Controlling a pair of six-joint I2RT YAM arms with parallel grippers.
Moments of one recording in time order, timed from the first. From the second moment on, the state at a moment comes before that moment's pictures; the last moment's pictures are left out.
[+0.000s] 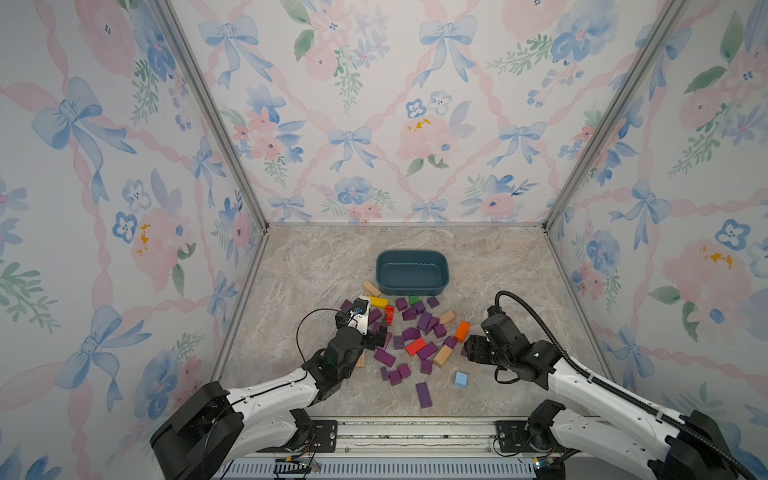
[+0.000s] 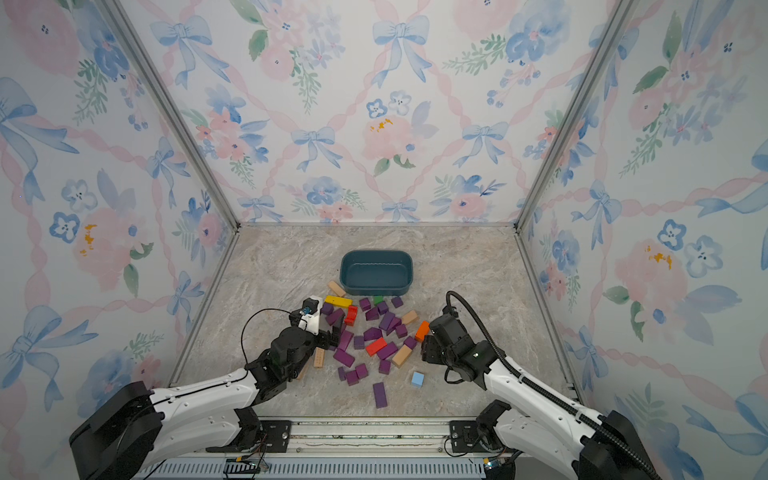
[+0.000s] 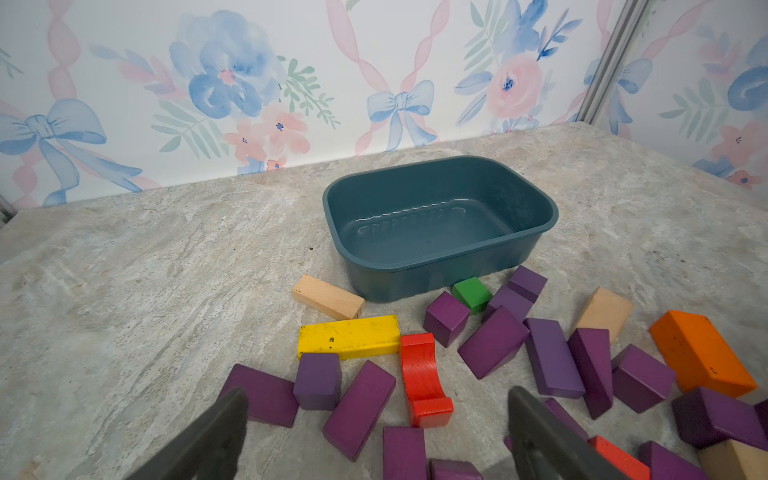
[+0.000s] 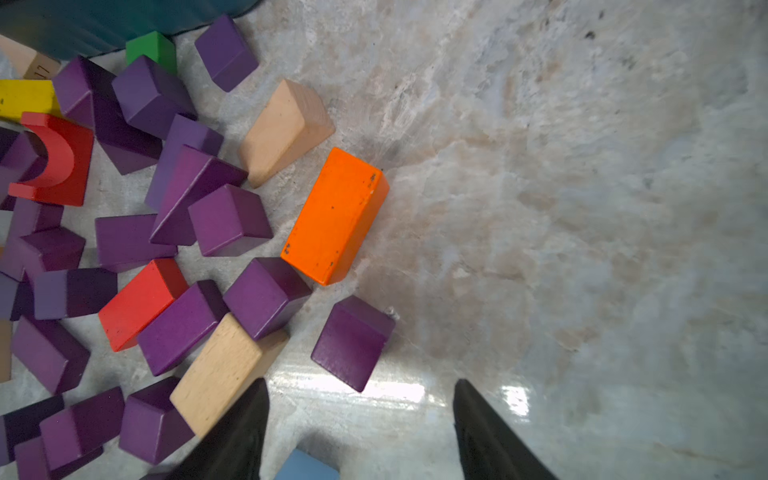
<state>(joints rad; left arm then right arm) -0.80 1.07 0.25 0.55 -0.48 -0.12 0.66 1.13 0.68 -0.54 0.15 0.71</state>
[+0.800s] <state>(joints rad) -0.80 1.04 0.23 0.57 -0.53 -0.12 0.67 1.37 0.68 -0.44 0.12 0.79</state>
